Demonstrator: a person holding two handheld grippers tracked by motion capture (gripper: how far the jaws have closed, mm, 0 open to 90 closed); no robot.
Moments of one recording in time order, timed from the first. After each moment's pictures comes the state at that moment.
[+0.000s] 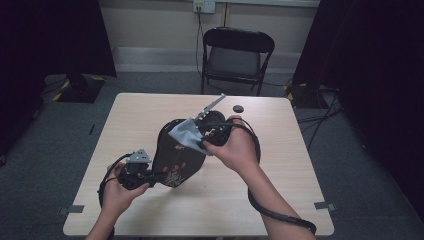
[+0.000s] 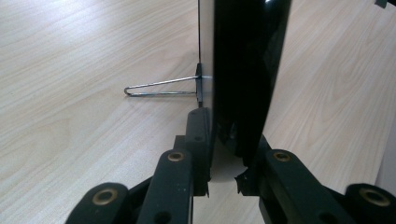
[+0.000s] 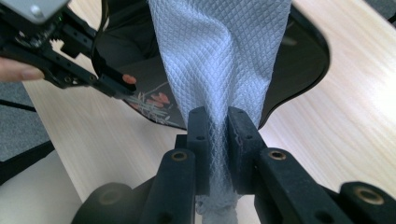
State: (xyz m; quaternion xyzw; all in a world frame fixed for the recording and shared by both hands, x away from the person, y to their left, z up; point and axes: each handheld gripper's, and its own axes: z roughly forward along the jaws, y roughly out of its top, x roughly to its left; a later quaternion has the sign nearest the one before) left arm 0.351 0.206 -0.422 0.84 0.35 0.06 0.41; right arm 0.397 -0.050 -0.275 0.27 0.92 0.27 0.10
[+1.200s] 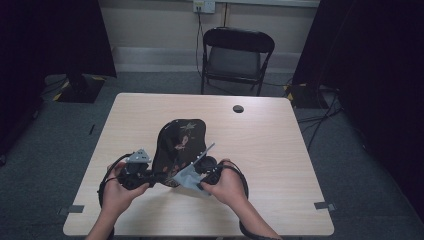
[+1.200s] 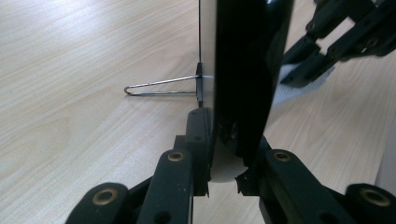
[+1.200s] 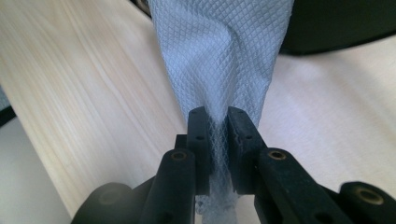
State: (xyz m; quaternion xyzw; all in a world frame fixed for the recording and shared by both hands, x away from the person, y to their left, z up) left arm 0.352 0.207 -0.422 0.84 0.35 0.06 0.41; right arm 0.380 -0.044 -0.427 0.30 0.93 0.20 0.00
